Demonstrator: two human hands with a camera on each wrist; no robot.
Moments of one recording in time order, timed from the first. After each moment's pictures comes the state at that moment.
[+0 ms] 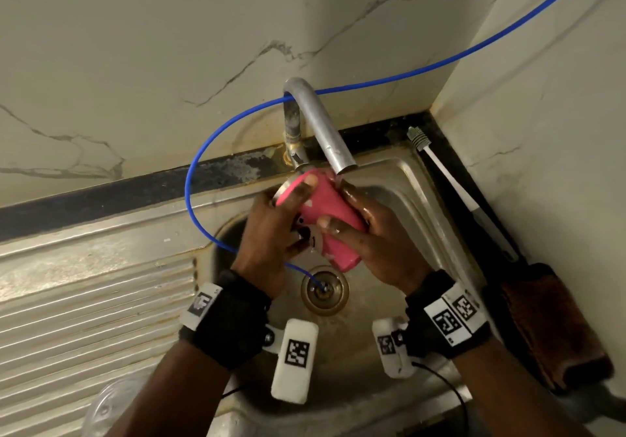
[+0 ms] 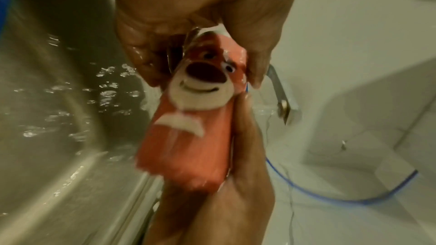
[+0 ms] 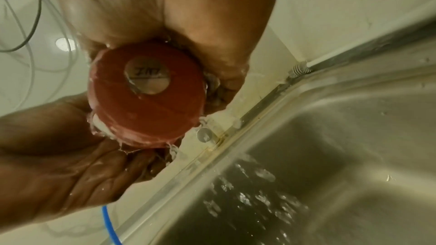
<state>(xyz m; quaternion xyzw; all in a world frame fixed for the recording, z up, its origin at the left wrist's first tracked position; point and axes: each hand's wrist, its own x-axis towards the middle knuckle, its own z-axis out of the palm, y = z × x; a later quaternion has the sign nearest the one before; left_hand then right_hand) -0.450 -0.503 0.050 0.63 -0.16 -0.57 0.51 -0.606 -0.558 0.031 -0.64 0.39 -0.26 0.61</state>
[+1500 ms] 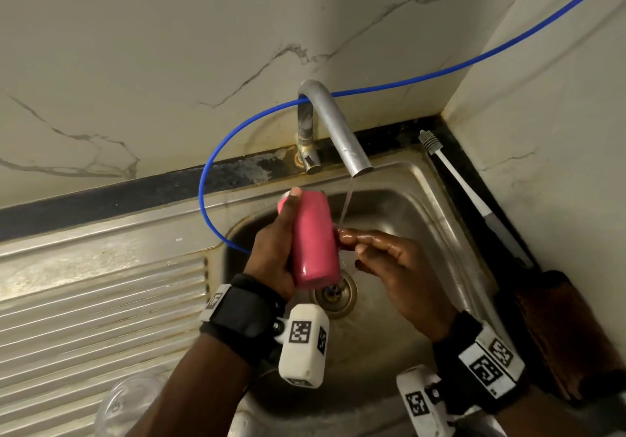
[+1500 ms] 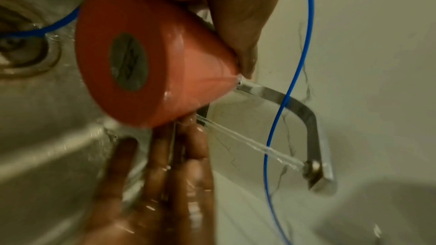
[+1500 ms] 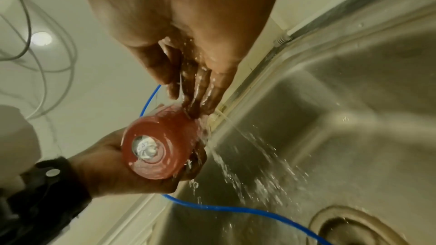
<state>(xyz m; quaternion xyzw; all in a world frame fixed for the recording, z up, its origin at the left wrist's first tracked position) -0.433 -0.499 0.002 0.55 0.06 -0.66 0.52 -0.632 -0.527 0.009 -0.63 0.41 -0.27 0.60</state>
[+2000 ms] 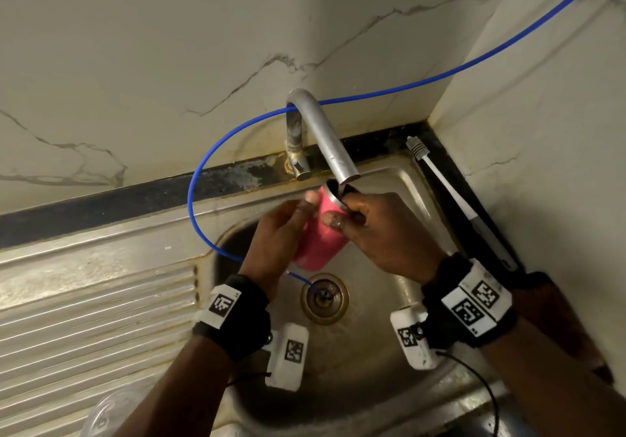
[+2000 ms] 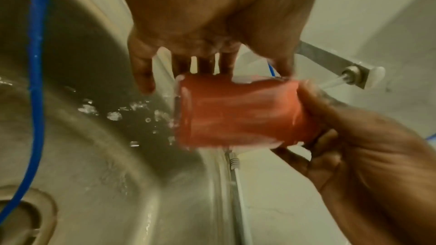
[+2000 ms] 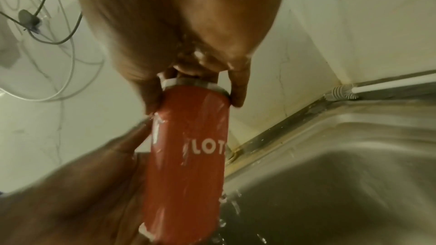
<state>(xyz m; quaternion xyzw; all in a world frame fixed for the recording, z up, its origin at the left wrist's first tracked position) -0.434 -0.507 0.010 0.62 -0.27 -0.55 0.49 -0.608 -0.583 0.049 -0.83 0.40 -0.17 0.35</state>
